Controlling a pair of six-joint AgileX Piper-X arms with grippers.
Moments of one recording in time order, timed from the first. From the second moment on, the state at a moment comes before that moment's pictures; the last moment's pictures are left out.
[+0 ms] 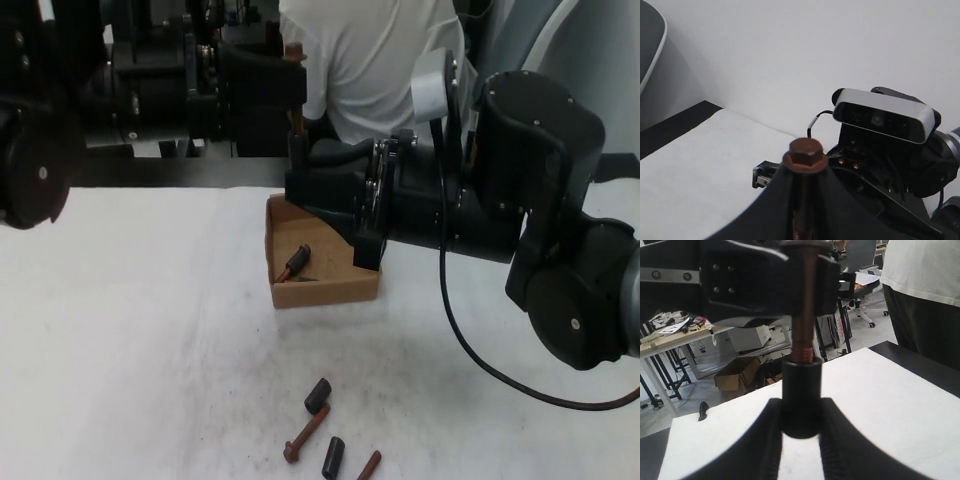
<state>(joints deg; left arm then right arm) -15.4 78.0 -52.9 -13.5 64.1 -13.0 32.0 86.3 -45.3 -34.2 -39.8 13.5</state>
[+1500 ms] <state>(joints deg) -10.4 78.0 -52.9 10.9 54.6 0.0 27.3 86.3 -46.7 -33.5 -38.9 15.1</state>
